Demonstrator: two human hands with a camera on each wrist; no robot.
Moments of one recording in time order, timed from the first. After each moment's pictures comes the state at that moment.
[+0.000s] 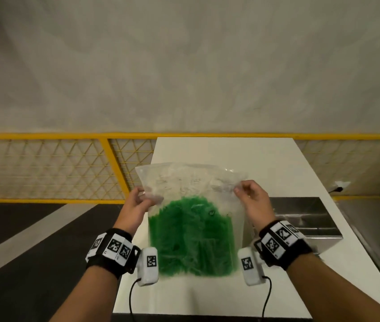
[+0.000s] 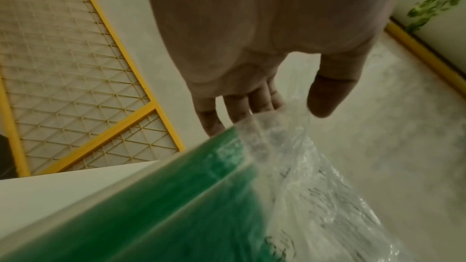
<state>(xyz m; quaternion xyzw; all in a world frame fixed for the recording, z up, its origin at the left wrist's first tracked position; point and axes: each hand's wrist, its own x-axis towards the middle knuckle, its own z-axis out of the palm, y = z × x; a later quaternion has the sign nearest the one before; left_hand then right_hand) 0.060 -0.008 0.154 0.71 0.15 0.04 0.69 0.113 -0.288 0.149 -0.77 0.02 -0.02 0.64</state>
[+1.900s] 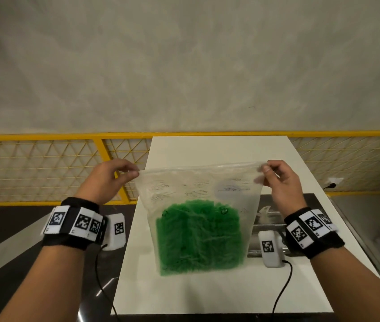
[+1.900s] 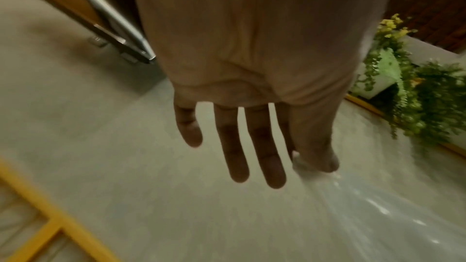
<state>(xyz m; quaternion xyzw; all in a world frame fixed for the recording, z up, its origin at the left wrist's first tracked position) 0.082 0.044 0.229 0.93 -0.01 0.09 0.35 0.124 -0.335 0.186 -0.73 -0.03 -0.13 0.67</state>
